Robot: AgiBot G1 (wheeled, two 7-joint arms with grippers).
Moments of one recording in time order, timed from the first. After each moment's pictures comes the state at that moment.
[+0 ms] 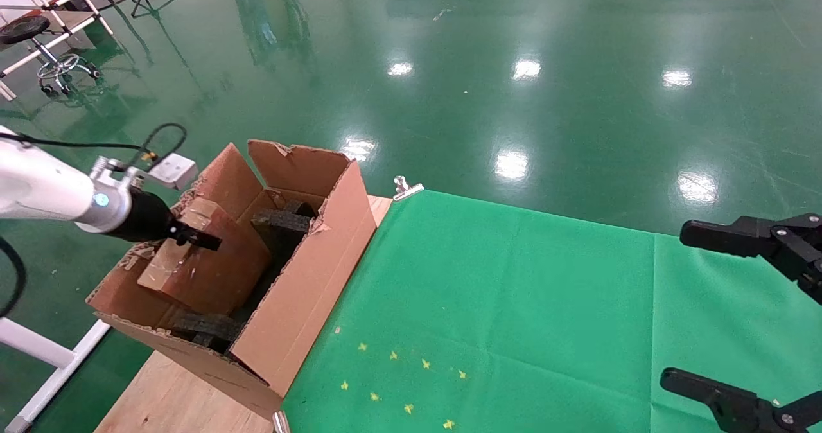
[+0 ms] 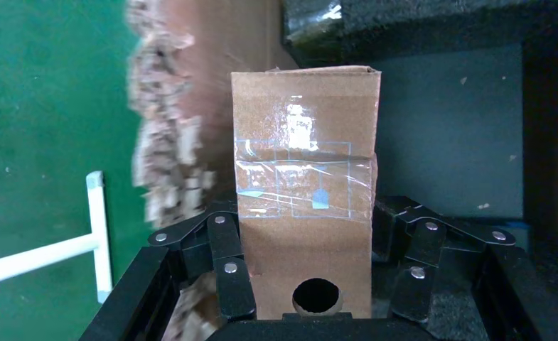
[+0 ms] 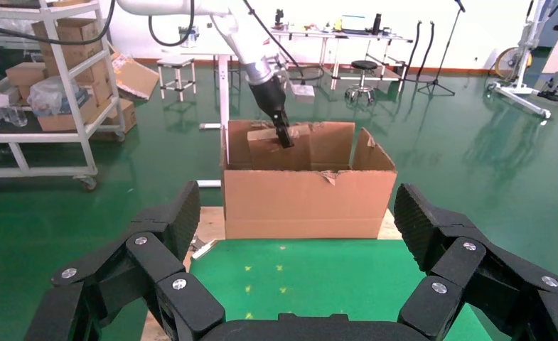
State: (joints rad) left arm -1.82 0.86 1.02 0.02 1.81 0.95 -0.59; right arm 1.09 -0.59 -0.33 1.26 -0.69 -1.47 0.16
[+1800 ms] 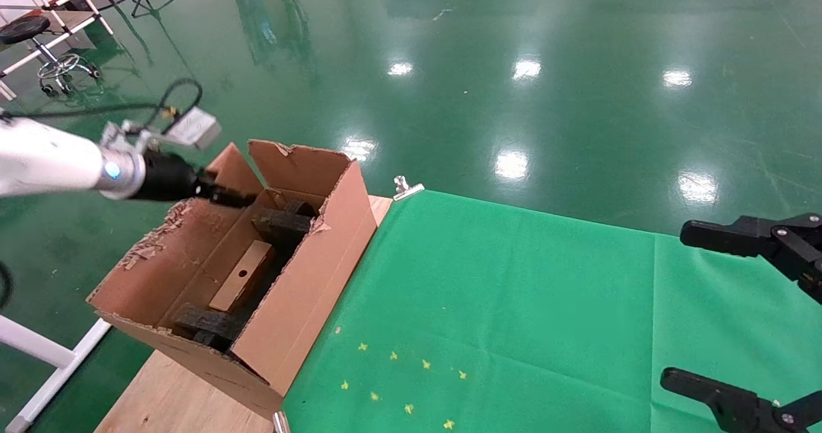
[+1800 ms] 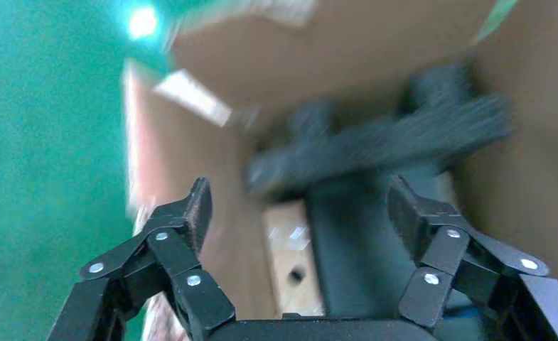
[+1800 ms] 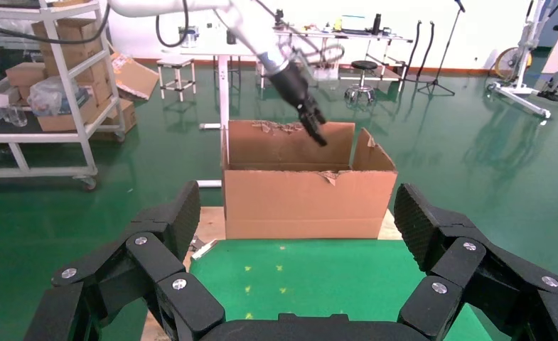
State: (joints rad) left arm -1.78 0.76 0.94 -0.29 1.68 0.97 -0.51; right arm 1.09 -0.59 -0.33 1.26 -0.69 -1.47 0.16
